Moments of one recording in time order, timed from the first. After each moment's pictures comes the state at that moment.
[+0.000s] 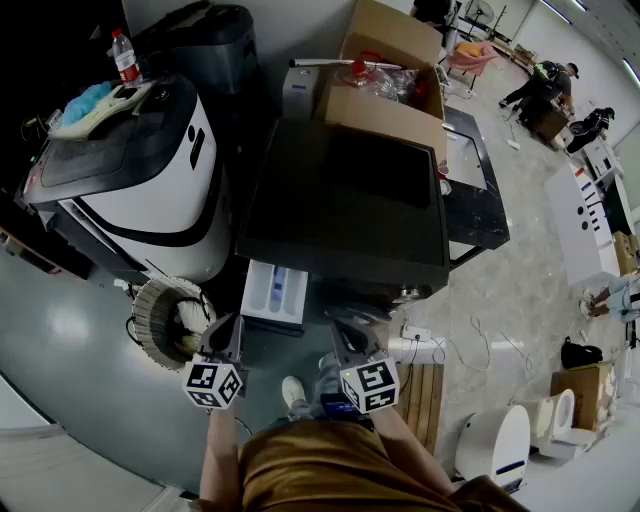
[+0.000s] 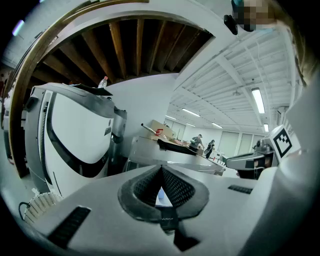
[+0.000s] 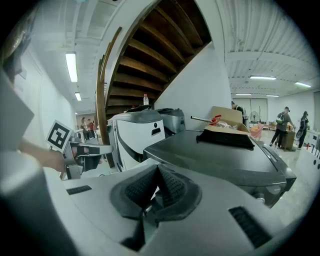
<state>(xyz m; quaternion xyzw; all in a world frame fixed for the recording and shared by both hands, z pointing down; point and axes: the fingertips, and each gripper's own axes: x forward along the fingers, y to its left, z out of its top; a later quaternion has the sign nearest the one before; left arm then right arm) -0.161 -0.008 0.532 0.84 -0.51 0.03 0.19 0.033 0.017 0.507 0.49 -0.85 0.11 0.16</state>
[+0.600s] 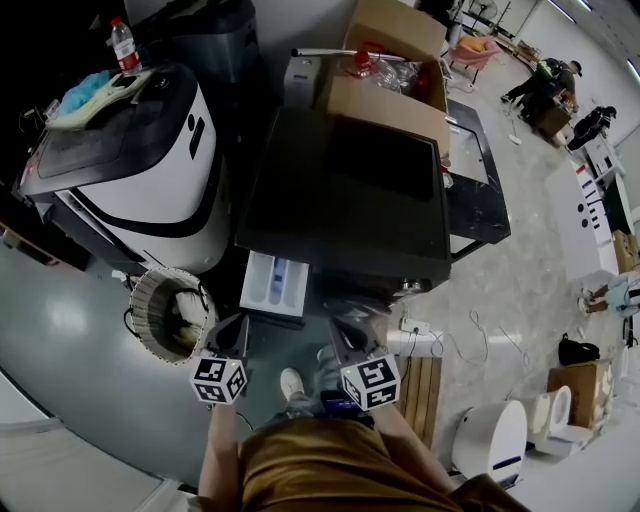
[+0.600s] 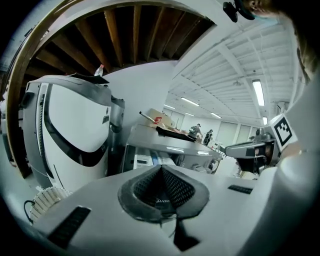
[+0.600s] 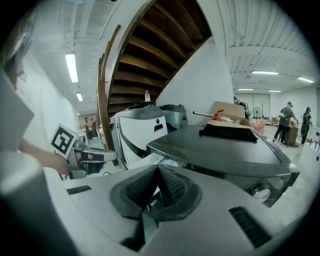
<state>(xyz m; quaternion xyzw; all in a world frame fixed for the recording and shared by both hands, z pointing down) -0.150 0.001 0.569 0.84 -0.49 0.09 0.21 0.029 0.023 0.523 0.48 -0.85 0.13 0.17</state>
